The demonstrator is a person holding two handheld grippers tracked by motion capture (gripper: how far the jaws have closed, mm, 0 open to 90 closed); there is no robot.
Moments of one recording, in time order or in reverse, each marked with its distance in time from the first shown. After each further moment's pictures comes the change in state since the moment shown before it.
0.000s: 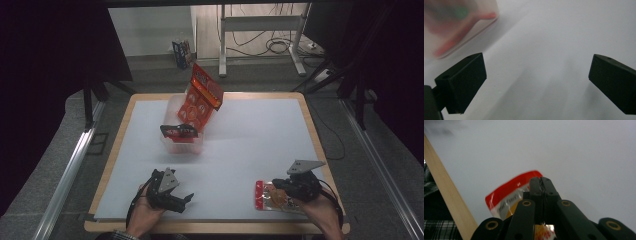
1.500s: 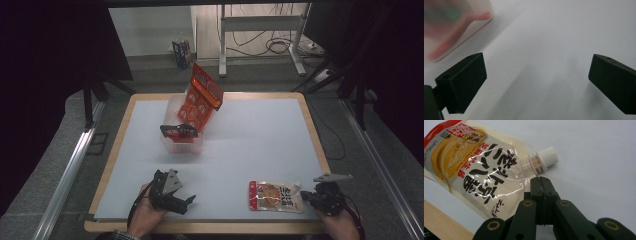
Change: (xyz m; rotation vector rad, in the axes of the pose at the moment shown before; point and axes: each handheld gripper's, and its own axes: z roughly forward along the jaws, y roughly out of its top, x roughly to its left) left arm -0.006 0.002 0.004 0.018 0.003 0.037; right arm -0.027 -0.066 -0.015 0.110 -0.194 0.331
